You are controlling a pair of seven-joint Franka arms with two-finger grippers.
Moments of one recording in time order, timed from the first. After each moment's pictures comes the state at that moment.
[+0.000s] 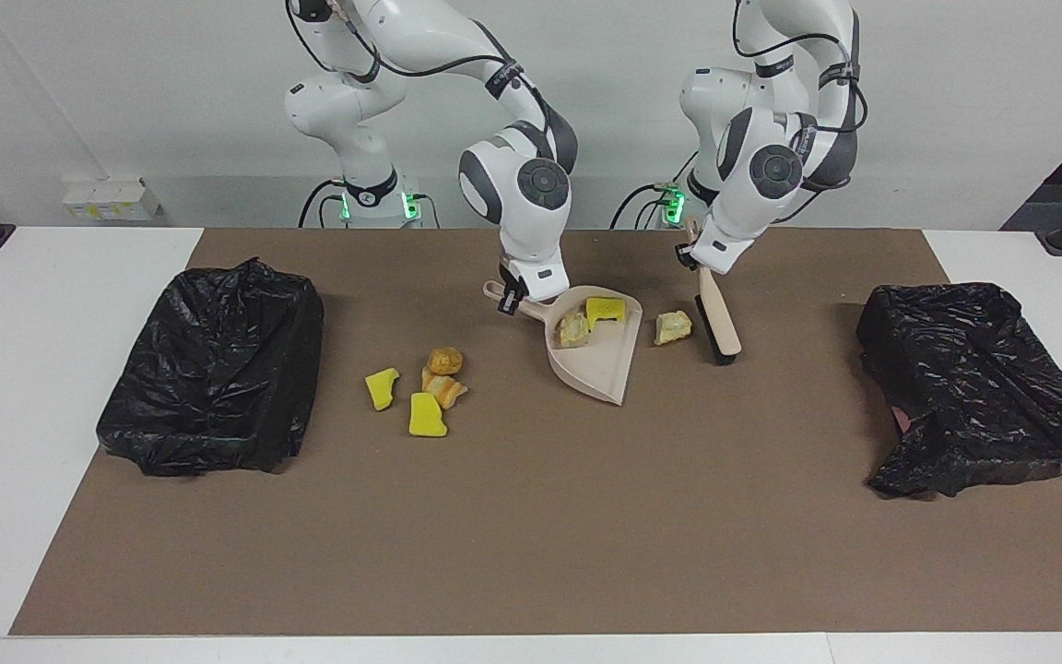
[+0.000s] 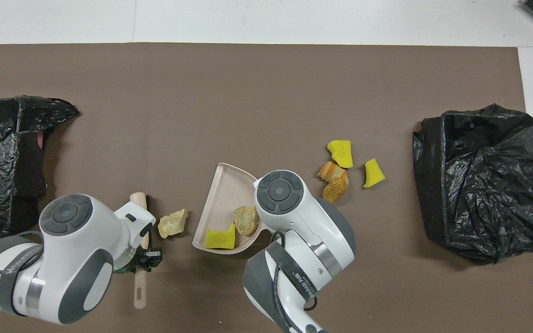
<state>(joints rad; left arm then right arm) -0.36 -0.23 -0.02 -2.48 -0.10 1.93 -0.41 0.63 0.23 0.02 -1.93 0.02 1.93 -0.56</state>
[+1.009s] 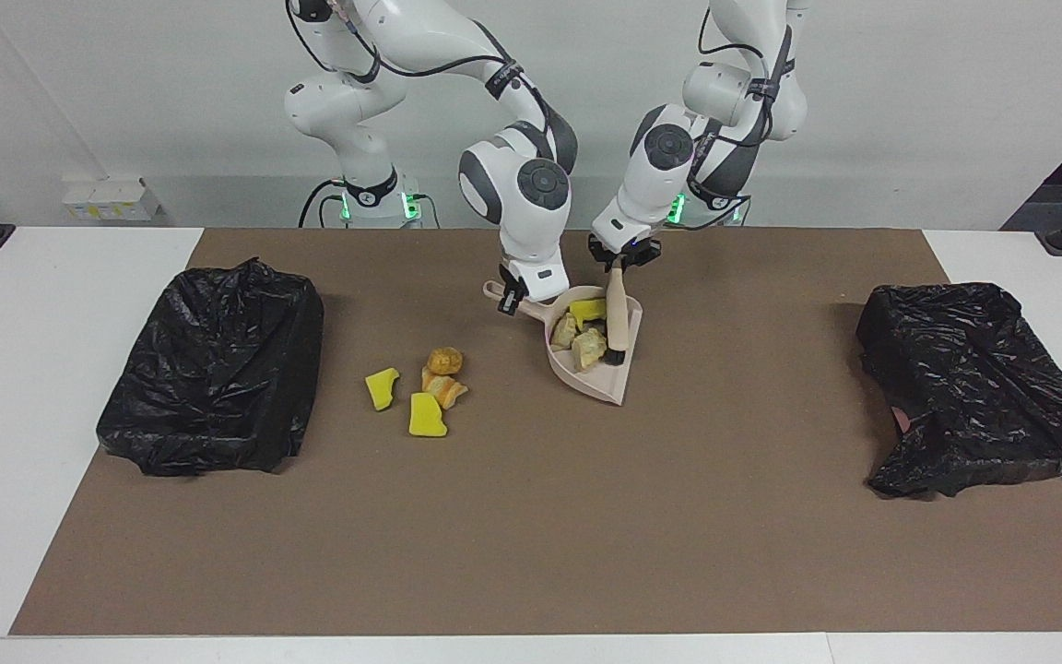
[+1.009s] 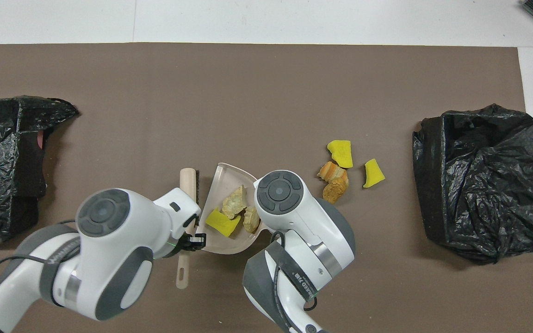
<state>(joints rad) -0.48 -0.15 0.00 -2.30 -0.21 2.01 -0.36 0.63 0.23 0.02 -1.93 0.02 1.93 -0.56</state>
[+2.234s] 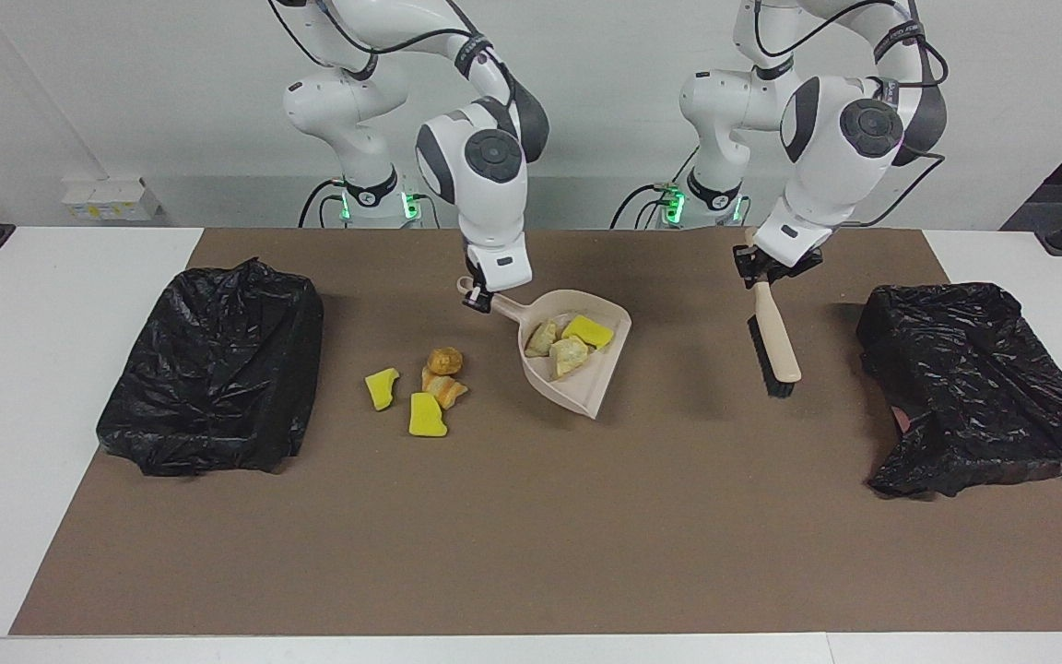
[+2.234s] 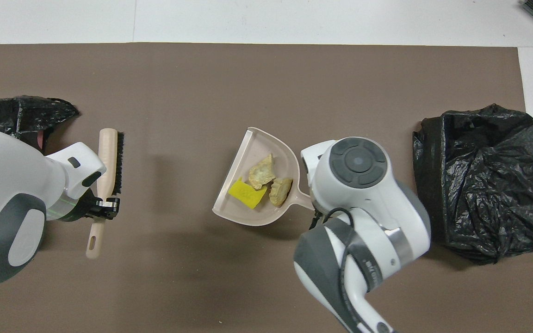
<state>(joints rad) -0.22 -0.15 0.00 -2.12 -0.02 1.80 -0.14 0.46 0.08 0.01 -1.91 0.02 1.84 -0.62</state>
